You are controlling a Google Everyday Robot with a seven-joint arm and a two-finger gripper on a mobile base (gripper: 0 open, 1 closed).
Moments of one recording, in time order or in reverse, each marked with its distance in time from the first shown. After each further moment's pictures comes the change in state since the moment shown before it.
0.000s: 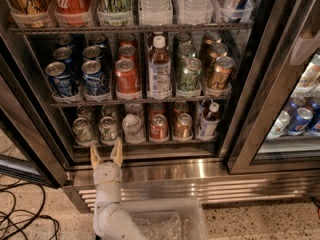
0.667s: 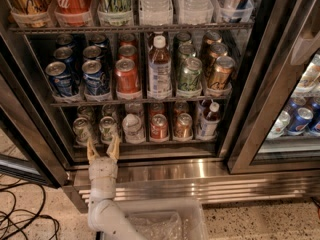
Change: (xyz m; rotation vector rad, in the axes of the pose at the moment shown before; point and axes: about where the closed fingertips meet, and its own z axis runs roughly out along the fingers) arm -0.014 0.005 0.016 0.057 -0.042 0.050
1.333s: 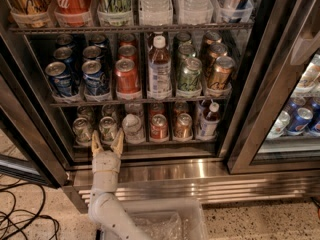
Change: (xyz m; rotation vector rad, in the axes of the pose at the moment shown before) arm -0.004 -0.019 0.019 0.069 0.002 0.033
